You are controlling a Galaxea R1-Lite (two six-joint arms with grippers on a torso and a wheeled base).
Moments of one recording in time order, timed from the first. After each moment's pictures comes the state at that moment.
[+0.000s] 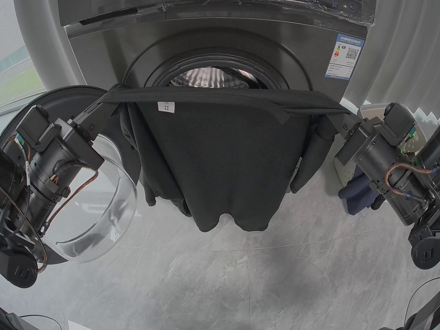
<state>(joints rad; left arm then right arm) -0.42 1.47 -0.48 -1.50 -0.21 -0.23 0.62 1.58 -0.60 -1.42 0.02 0.12</state>
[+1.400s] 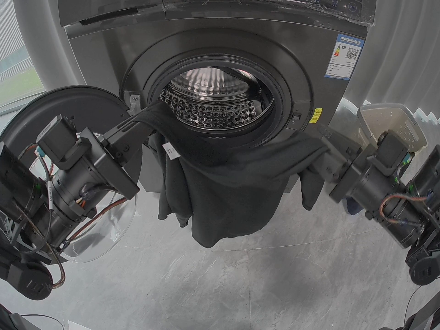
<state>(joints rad) -0.58 1.52 -0.47 -1.51 -0.23 -0.17 0.67 1.58 -0.48 -1.43 0.03 0.13</state>
